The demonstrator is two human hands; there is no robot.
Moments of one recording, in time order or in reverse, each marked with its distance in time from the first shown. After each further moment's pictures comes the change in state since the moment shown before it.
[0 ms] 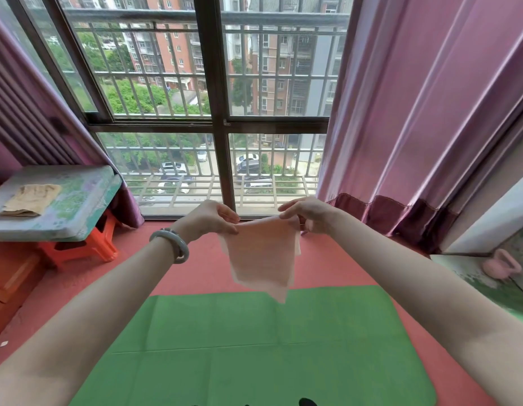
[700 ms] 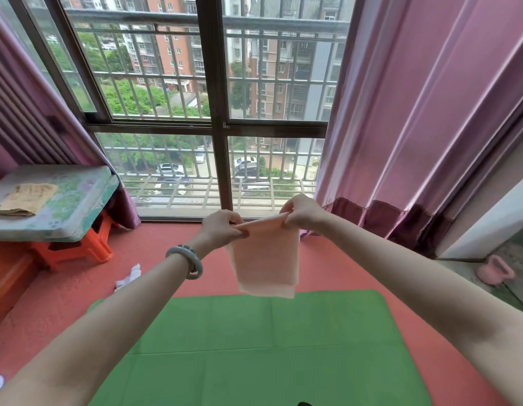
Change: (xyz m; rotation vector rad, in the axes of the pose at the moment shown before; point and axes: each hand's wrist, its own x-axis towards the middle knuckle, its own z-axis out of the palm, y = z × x) left_hand 0.012 -0.013 0.030 0.328 0.218 0.153; right_hand -0.007 -0.012 0.009 -0.715 0.133 -0.252
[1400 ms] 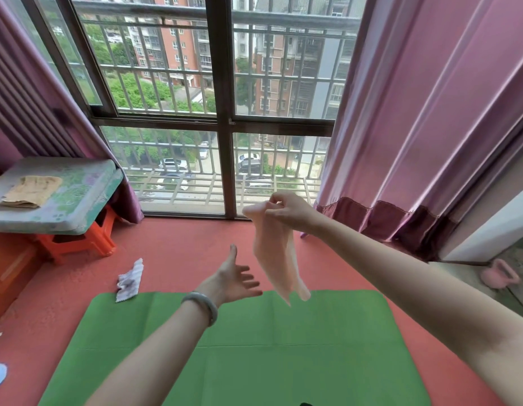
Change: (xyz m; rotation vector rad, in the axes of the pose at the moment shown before) left_hand -0.049 -0.031 0.077 -1.519 -0.296 -0.882; right_hand -0.004 -0.029 0.018 0.081 0.045 -0.239
